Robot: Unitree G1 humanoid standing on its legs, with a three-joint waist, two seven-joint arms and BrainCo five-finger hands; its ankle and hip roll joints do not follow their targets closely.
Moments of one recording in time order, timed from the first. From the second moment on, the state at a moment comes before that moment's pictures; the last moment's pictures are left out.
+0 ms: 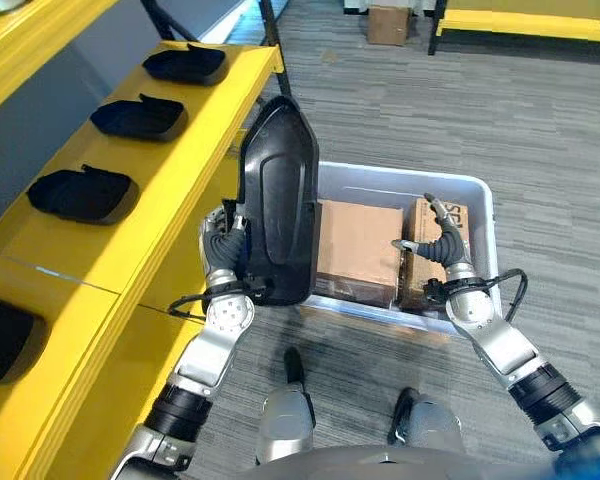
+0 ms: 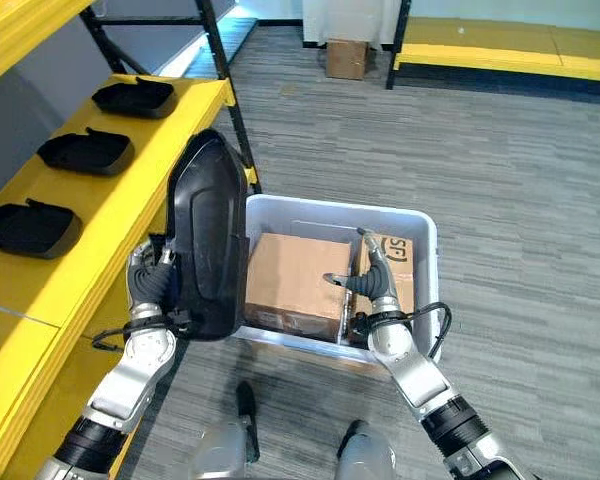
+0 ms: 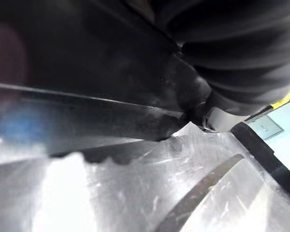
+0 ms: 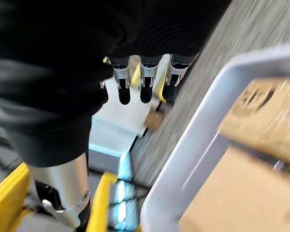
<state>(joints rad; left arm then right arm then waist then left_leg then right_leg) -0.06 0.36 -0.24 -0.08 0.00 0.14 0.70 -0.23 -0.50 0.45 0.01 0.13 0.10 -0.45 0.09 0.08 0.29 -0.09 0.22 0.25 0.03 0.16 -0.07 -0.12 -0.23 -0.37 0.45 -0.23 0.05</state>
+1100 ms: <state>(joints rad) 0.15 0.47 -0.19 -0.08 0.11 -0.12 0.44 -0.10 -0.44 0.41 -0.03 0.25 0.00 -0.32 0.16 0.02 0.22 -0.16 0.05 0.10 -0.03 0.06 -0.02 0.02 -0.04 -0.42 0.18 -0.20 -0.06</state>
